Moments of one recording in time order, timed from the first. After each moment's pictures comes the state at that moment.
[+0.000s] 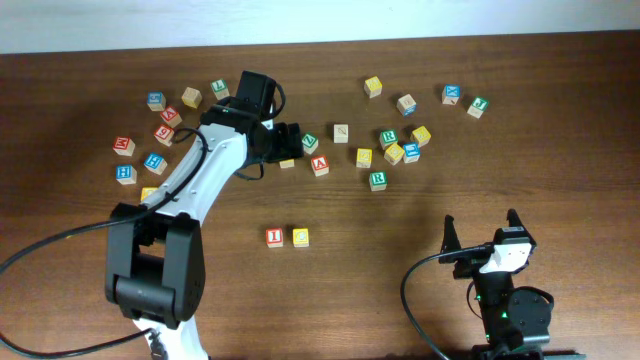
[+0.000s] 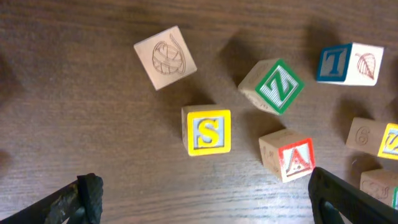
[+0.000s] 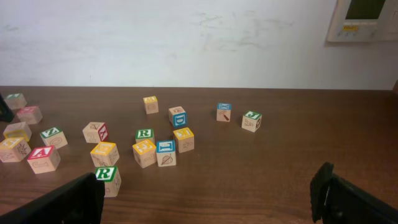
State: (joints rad) left arm -0.29 1.98 1.53 -0.75 0.08 -0.39; right arm 0.02 0.01 0.01 -0.07 -0.01 0.02
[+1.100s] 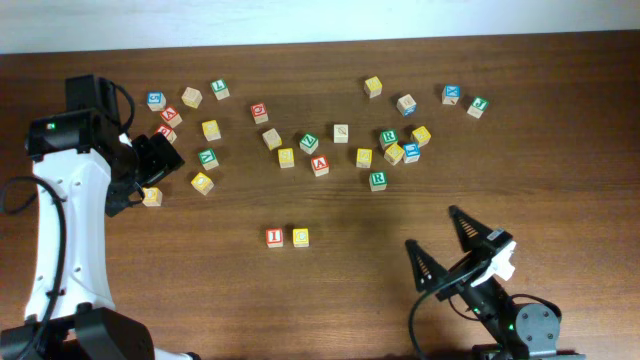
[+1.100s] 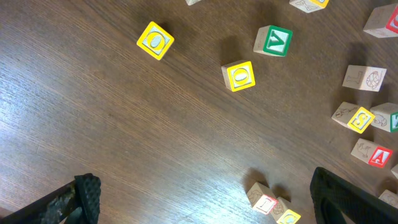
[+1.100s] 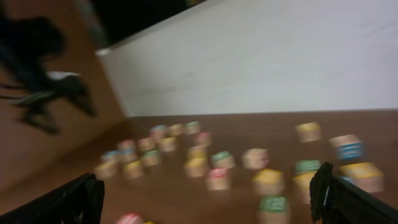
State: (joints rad) left arm 0.18 1.64 1.58 -1.30 0.03 -0.47; right arm 0.02 0.01 0.01 0.13 -0.59 0.40
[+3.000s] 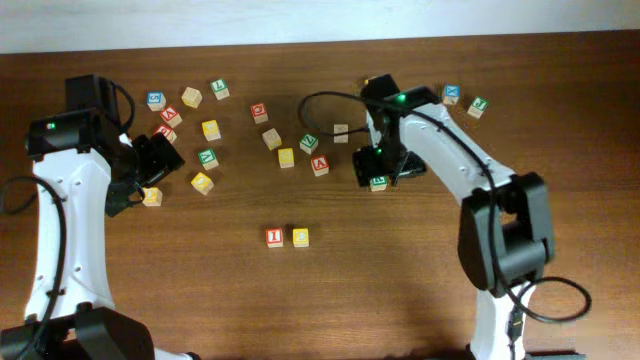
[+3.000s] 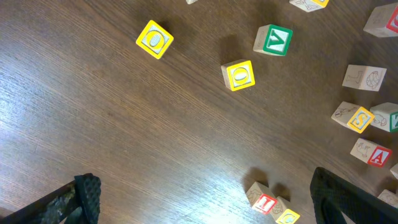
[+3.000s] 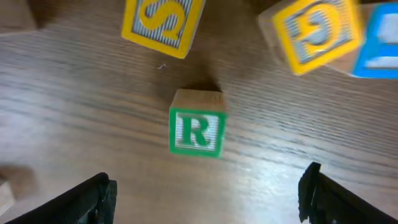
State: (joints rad) left arm 0.18 1.64 1.58 -1.30 0.03 -0.47; right arm 0.34 2.10 1.68 -1.14 -0.04 0.17
